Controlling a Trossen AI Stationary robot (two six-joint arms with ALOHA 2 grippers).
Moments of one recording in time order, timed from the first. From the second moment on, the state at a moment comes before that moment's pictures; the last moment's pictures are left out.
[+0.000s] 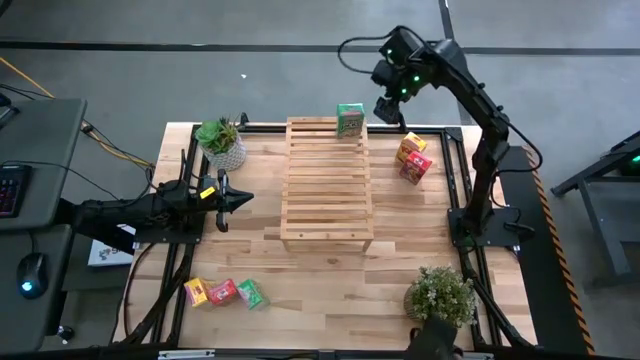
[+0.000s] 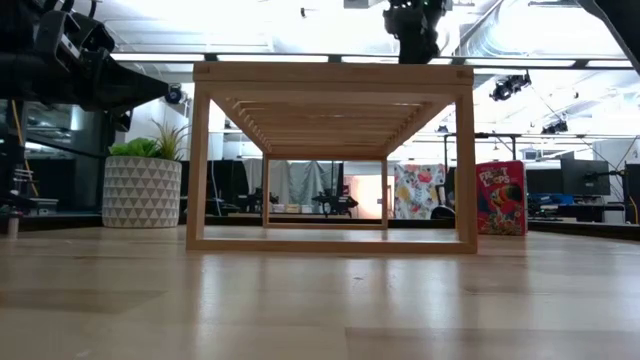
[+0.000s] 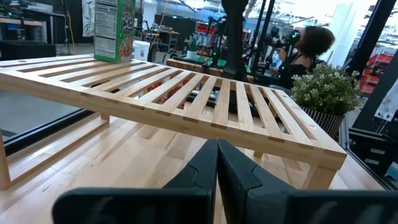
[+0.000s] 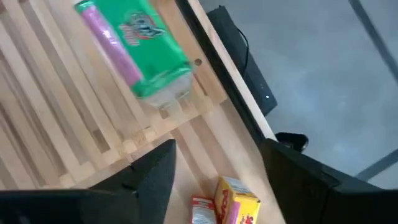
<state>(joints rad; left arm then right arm) 0.08 0.02 0.01 0.02 -0.09 -0.16 -0.73 1.88 2.35 -1.57 -0.07 -0.23</state>
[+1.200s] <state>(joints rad) 0.08 0.02 0.01 0.02 -0.09 -0.16 -0.79 1.60 1.36 -0.42 -0.35 0.14</state>
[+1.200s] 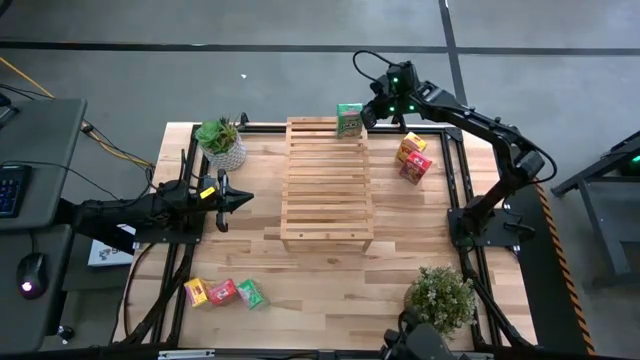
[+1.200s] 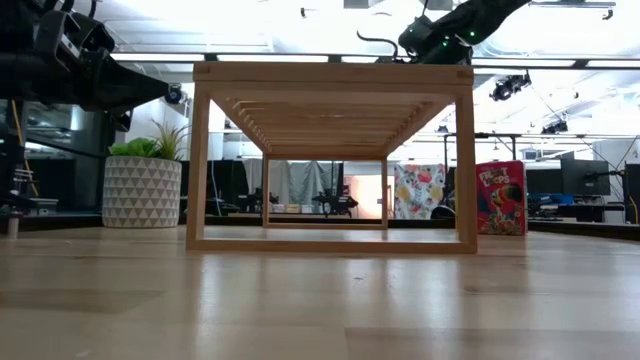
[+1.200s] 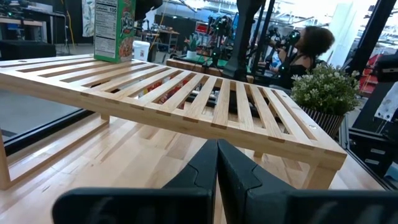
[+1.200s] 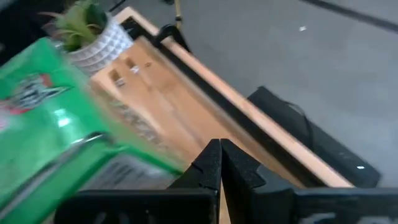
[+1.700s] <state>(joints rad) 0.08 0.02 0.01 0.02 -0.09 -0.16 -0.77 1.60 1.36 -0.54 -0.44 0.15</state>
